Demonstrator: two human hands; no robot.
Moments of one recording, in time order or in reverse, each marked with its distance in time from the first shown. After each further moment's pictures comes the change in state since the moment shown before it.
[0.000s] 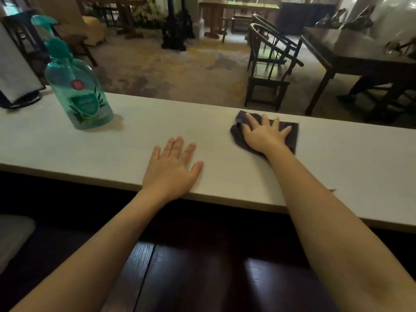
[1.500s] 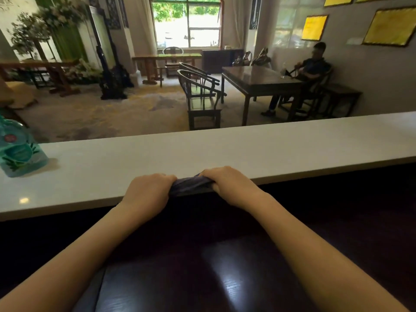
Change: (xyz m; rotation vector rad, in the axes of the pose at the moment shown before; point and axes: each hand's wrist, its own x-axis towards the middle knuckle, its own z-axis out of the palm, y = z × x) left_hand -0.096 0.138 -0.065 0.193 0.114 0.434; right_hand -0.245 0.095 -0.060 0.190 0.076 -0.405
